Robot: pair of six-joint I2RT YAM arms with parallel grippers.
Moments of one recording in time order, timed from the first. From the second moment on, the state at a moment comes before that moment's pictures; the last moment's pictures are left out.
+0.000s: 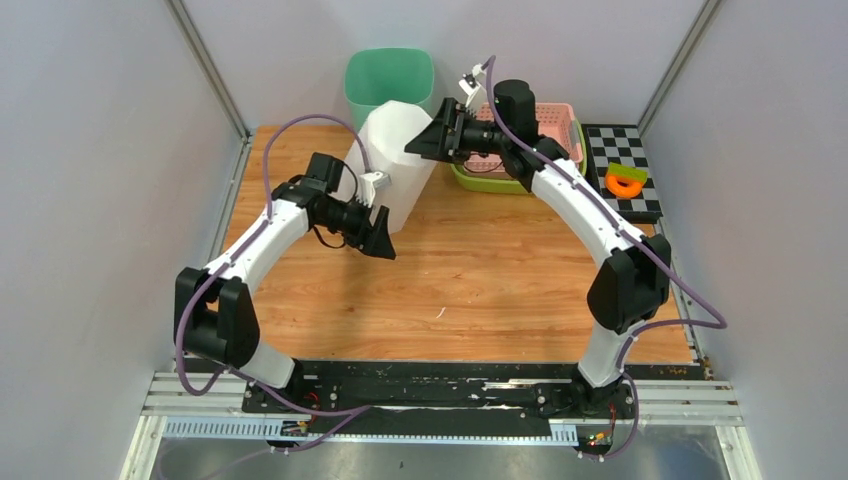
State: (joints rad) left arm -0.27 1.52 1.19 -0.76 0.76 0.19; right arm 0.46 1.76 1.71 -0.18 -0.73 0.74
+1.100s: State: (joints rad) left arm -0.26 1.23 1.21 -0.74 0.71 0.18; right arm 0.48 1.79 1.78 -0.18 -0.78 0.70
